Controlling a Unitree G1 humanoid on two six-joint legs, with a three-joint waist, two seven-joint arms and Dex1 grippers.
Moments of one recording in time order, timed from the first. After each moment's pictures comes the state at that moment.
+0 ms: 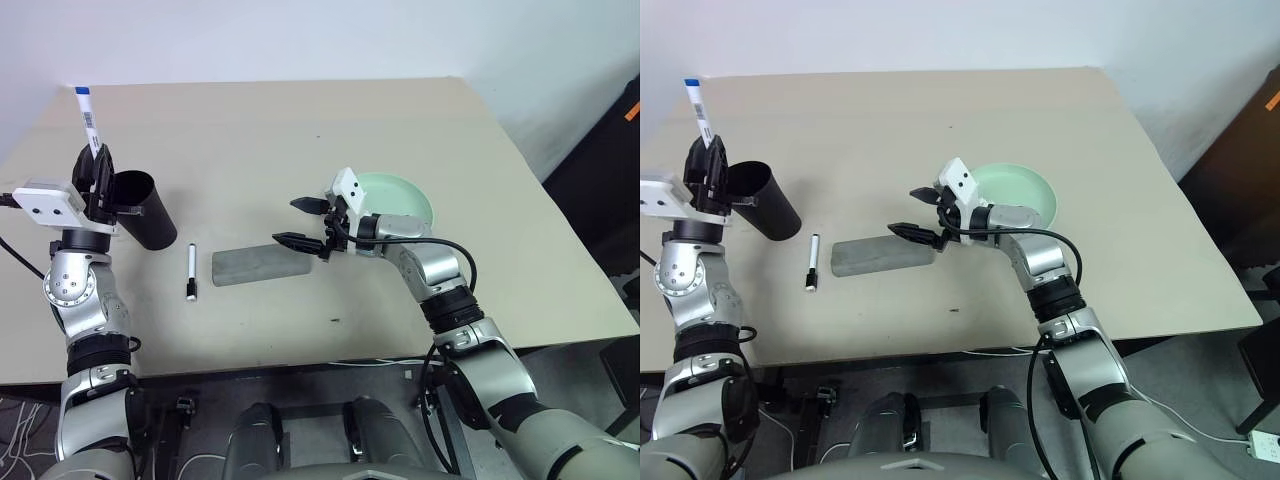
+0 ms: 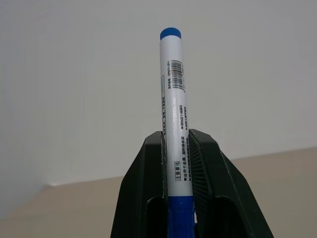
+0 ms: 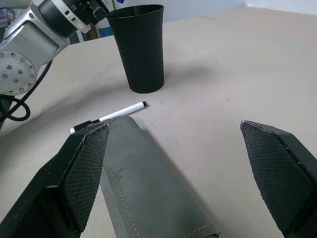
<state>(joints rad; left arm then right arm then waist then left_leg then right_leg) -0.52 0.49 0.45 0.61 -0.35 -0.59 -0.48 -0.79 -0.15 0.17 0.38 0.26 0.32 0.94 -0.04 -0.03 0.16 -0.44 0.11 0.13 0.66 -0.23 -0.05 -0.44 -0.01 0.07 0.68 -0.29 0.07</state>
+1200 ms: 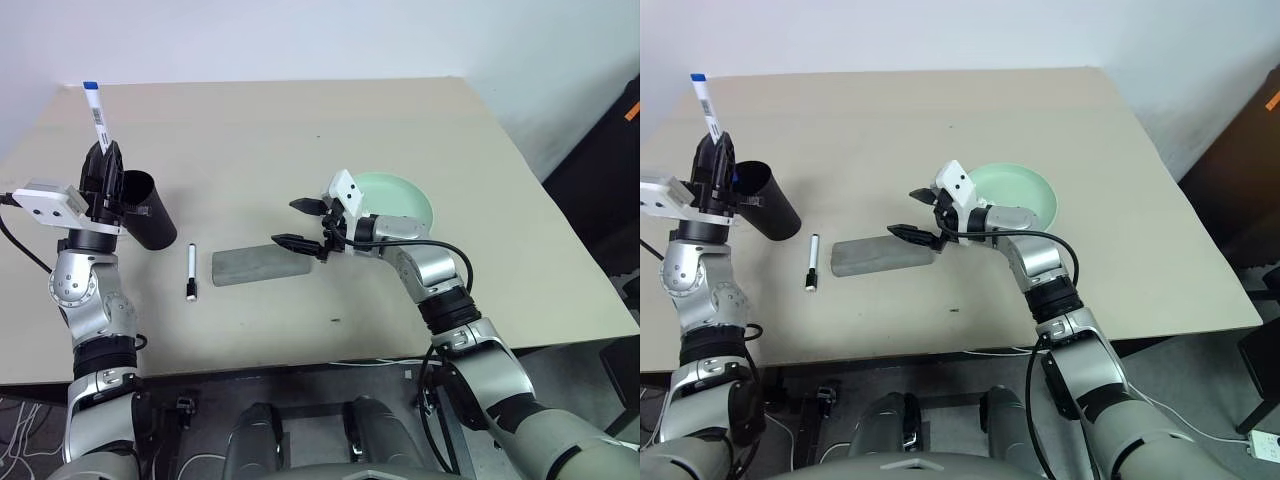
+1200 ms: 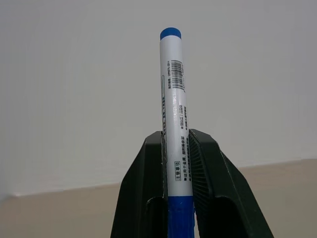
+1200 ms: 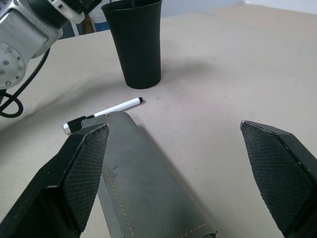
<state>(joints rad) -0.52 0.45 0.44 0.53 -0.45 -0.55 -0.57 -0.79 -0.14 0.18 0.40 0.22 0.30 0.92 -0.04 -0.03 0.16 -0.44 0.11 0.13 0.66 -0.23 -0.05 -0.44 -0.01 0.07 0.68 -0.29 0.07</state>
